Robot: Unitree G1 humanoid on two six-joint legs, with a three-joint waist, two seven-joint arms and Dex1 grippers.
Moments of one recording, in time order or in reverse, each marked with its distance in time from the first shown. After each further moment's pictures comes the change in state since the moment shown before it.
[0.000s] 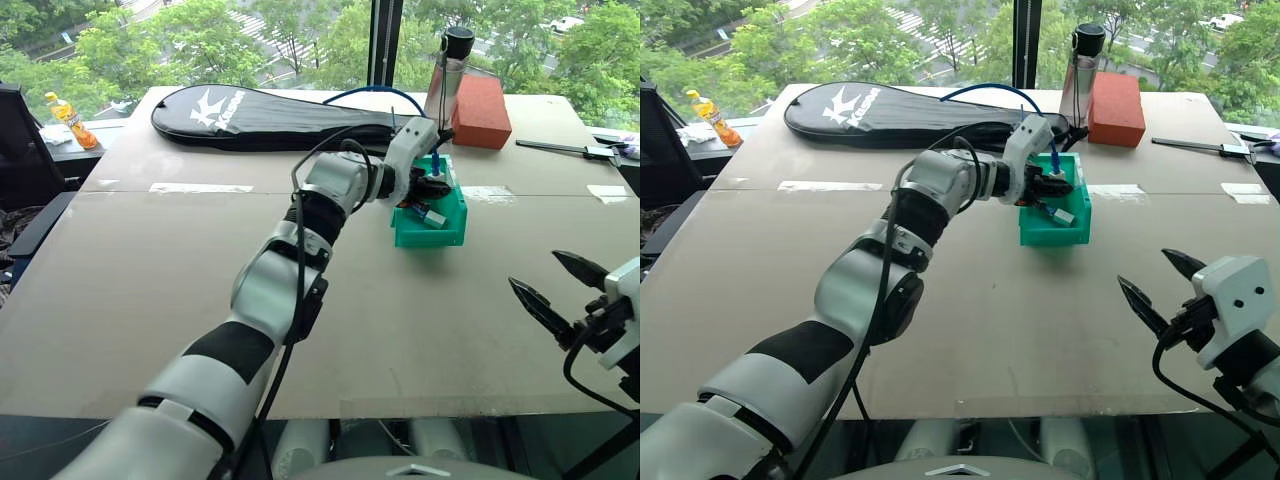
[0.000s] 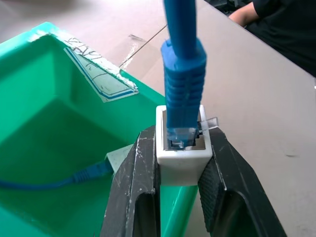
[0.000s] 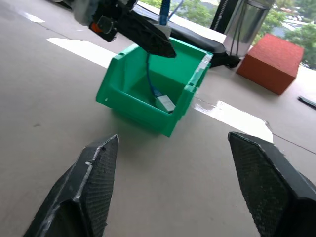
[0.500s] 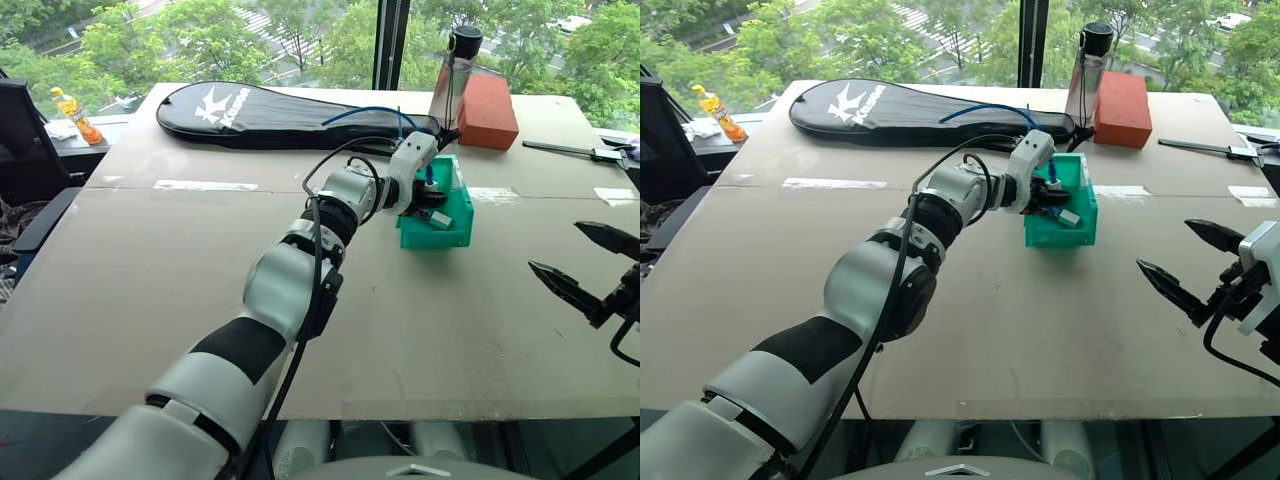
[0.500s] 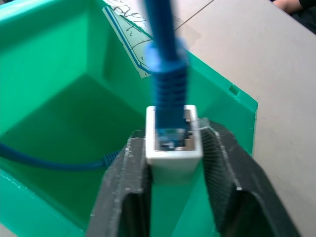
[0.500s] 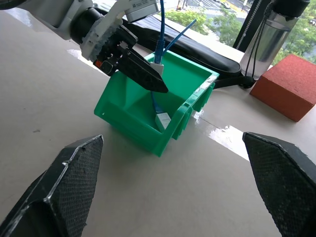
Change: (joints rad) left arm -0.055 -0.042 0.093 0.204 0.057 -0.133 0.098; right arm -0.154 -0.174 -0.021 0.305 0.057 -0.139 0.246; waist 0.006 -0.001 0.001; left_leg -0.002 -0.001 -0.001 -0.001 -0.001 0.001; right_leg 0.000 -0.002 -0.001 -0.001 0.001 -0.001
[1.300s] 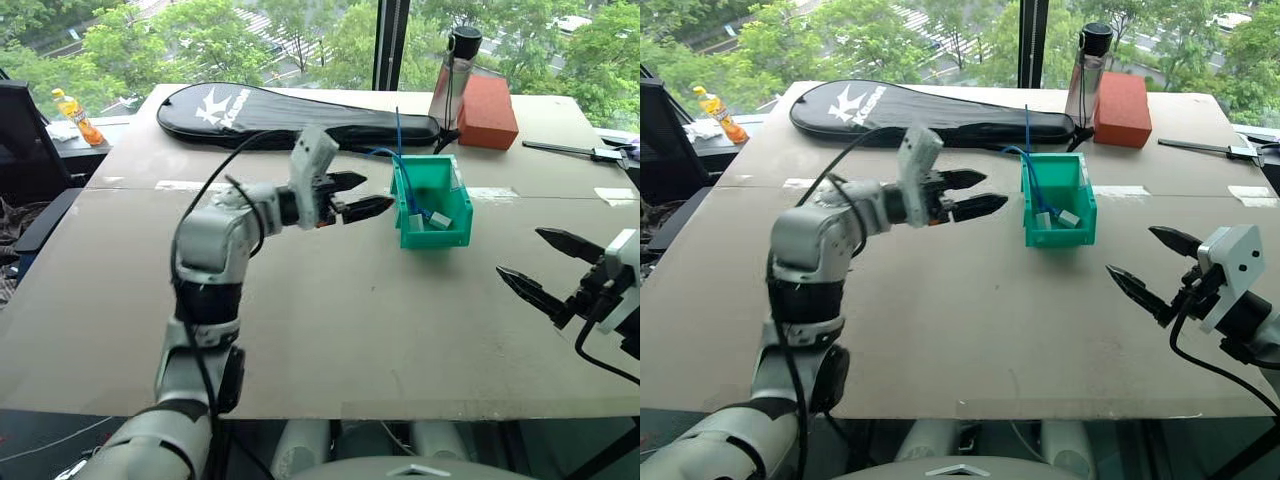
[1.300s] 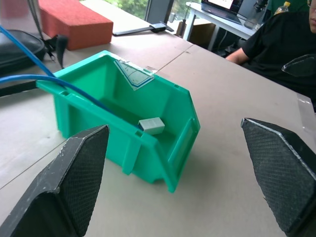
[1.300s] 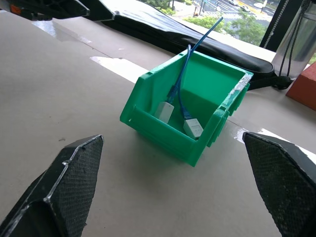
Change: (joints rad) left arm 0.792 0.446 0.090 -1.440 -0.261 0.371 -0.247; right arm -0.037 0.051 0.161 -0.006 -0.016 -0.027 -0.038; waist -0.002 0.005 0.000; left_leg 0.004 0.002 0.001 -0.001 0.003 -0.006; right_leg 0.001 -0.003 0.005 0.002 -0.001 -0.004
